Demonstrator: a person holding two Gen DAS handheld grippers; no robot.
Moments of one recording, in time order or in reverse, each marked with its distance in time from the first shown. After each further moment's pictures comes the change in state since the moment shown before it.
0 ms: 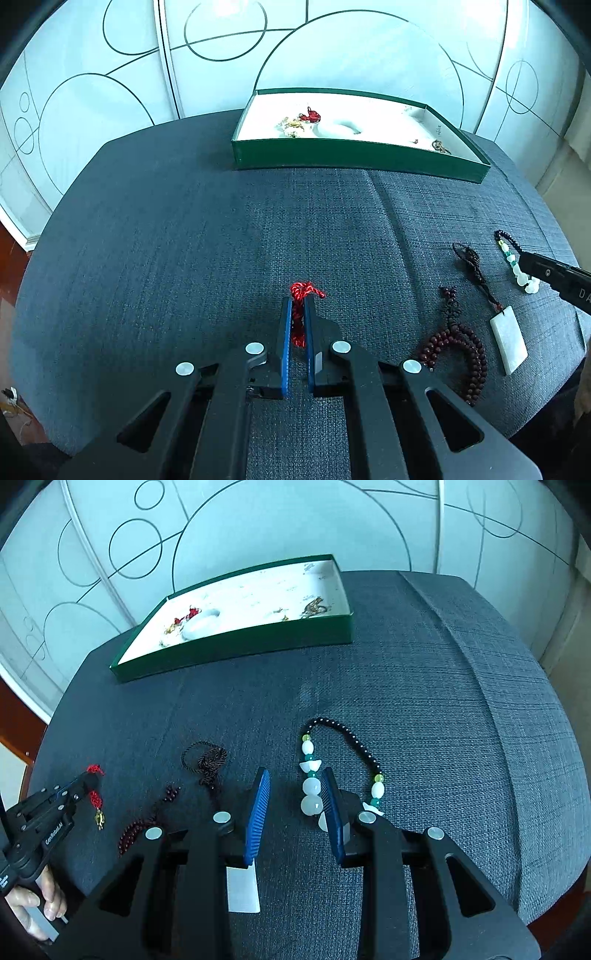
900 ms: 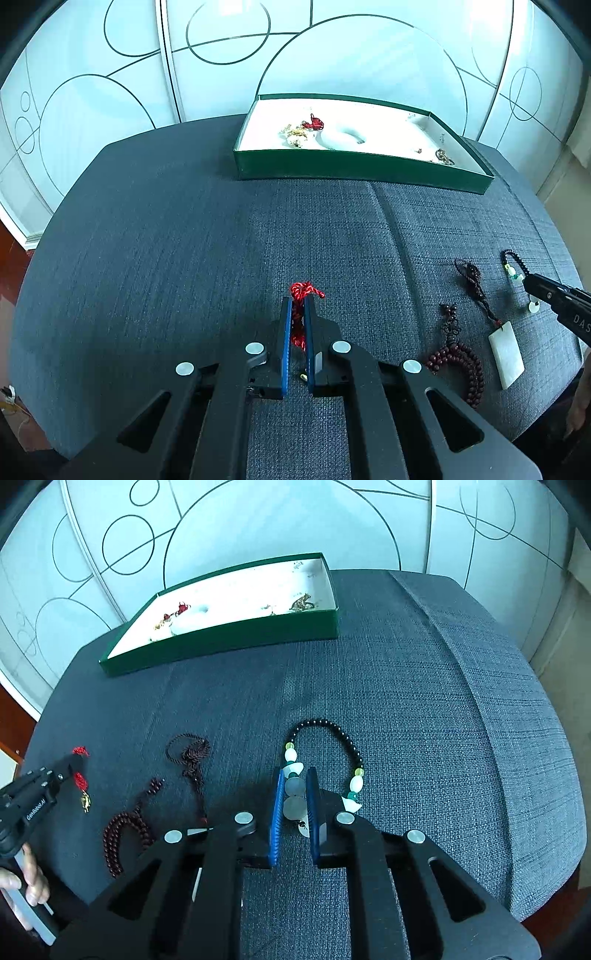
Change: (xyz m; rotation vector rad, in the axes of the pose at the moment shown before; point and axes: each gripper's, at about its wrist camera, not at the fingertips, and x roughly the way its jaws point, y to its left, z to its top) left arm -0.003 0.000 0.008 -0.018 -0.009 0.003; right arm -0.003 -0.007 -0.010 0.008 -0.011 -0.048
